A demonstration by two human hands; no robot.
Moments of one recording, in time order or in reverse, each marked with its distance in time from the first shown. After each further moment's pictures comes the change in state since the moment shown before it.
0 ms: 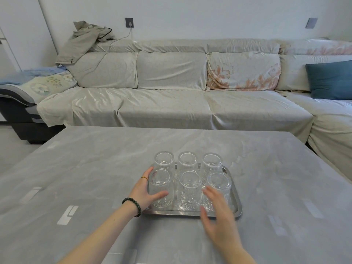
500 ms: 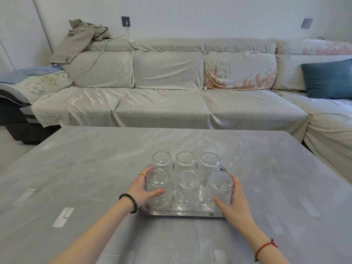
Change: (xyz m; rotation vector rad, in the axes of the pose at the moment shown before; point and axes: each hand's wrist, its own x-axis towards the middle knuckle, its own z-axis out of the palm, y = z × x) left_hand 0.010 0.001 -0.005 0.035 -0.051 -0.033; right_hand 0.029 0.043 -0.034 0.110 -0.132 0.459
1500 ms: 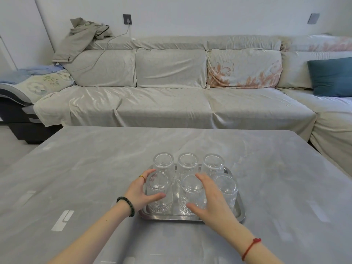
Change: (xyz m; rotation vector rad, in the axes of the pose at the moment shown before) left_hand 0.000 -0.003 -0.007 -0.006 -0.009 0.070; right_hand -0.002 -0.056 0.035 -0.172 -0.239 -0.323
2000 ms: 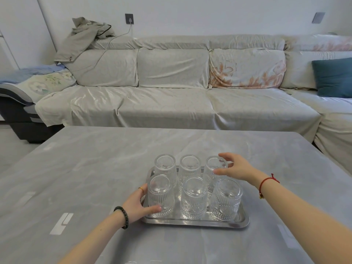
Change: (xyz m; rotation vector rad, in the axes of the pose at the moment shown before) left_hand -0.007 -0.021 0.002 -0.099 -0.158 -0.093; right_hand 0.096 0.059 -0.079 0.079 -0.197 0.371
